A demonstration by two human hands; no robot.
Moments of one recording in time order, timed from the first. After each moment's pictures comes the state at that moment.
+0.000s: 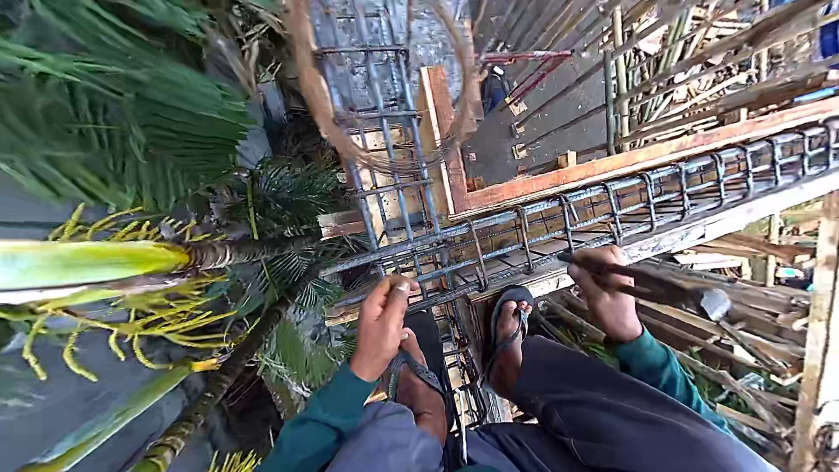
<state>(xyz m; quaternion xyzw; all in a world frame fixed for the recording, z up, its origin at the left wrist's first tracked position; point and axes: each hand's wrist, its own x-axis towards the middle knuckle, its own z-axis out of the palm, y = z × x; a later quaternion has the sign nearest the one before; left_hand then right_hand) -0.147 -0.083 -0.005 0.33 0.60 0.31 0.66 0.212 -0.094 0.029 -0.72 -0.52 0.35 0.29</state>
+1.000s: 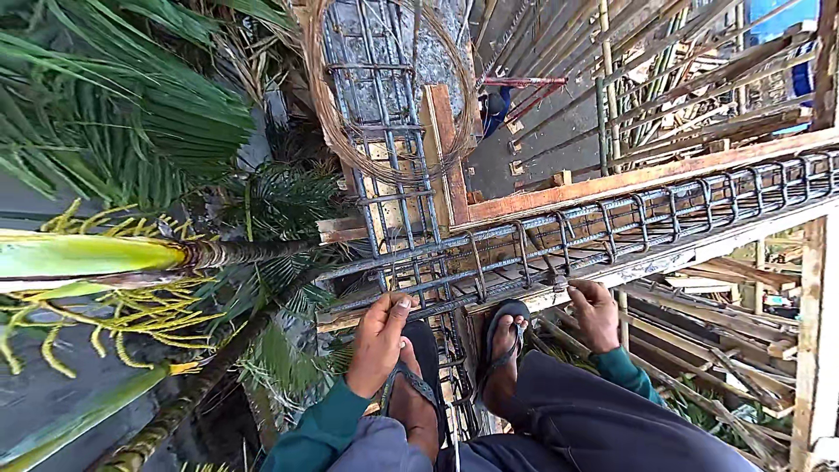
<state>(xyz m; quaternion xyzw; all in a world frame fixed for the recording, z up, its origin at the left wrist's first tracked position) -0.151 -0.098 -0.010 0.35 0.61 0.31 0.64 0.241 -0.123 -0.016 -0.83 -0.44 0.30 0.17</state>
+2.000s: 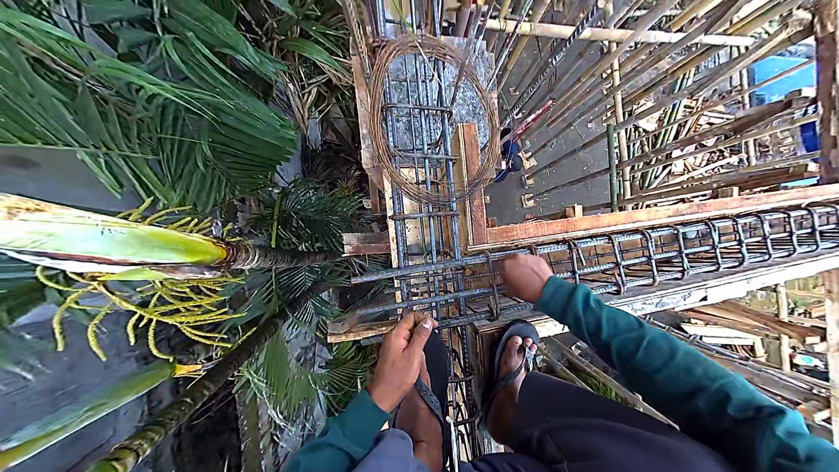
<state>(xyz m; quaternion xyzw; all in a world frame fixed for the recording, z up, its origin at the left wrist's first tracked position) -0.151 -0.115 -0.002 0.38 0.62 0.30 0.61 0.096 0.031 -0.004 -0.52 -0.72 0.31 -0.34</state>
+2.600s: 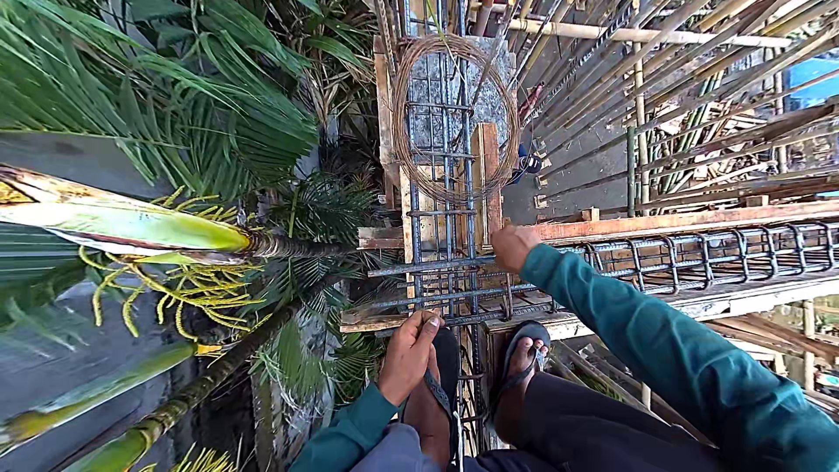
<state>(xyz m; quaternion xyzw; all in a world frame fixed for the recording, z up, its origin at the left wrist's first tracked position) -0.159 -0.118 -0.002 0.36 0.65 0.27 0.61 0.027 0.085 0.016 -0.53 -0.67 0.32 -0.40</state>
